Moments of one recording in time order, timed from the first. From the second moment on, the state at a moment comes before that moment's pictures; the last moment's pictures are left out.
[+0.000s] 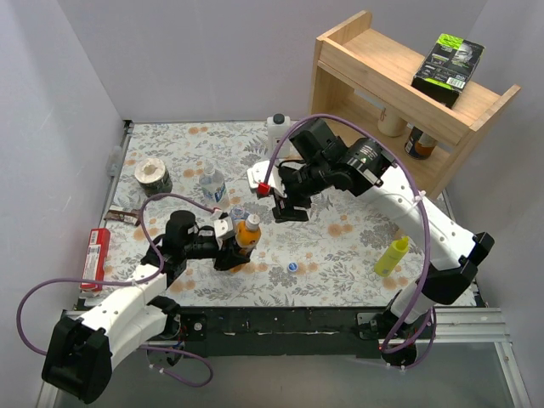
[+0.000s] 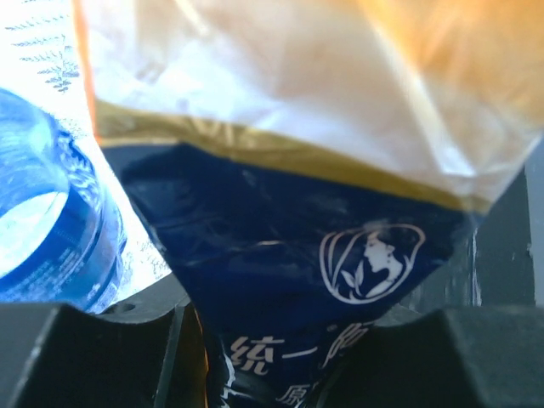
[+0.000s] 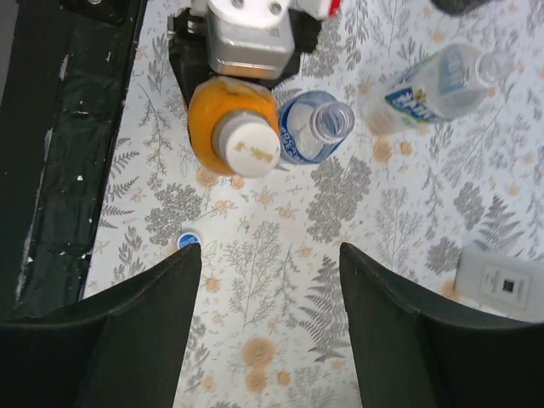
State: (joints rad) left arm -0.40 0.86 0.33 0.05 0.91 0.23; right arm 0.91 1.58 1.93 -1.22 -0.51 -0.80
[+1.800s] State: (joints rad) left arm -0.44 0.83 0.44 -0.21 0.64 0.24; right arm 0.86 1.72 1.82 -0.98 -0.68 -0.34
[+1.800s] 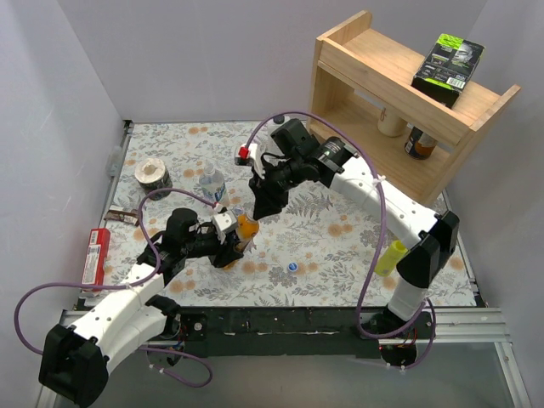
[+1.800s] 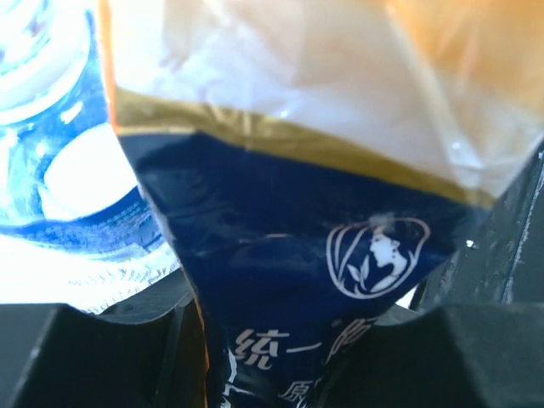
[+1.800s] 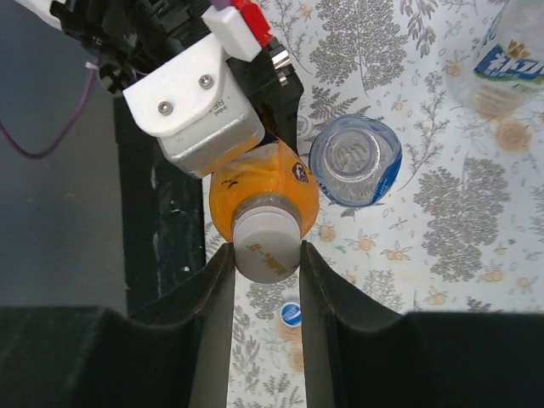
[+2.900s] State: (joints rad) left arm -0.43 0.92 0.56 -0.39 0.91 0.56; right arm 0.94 1.52 1.75 -1.10 -0.71 -1.11
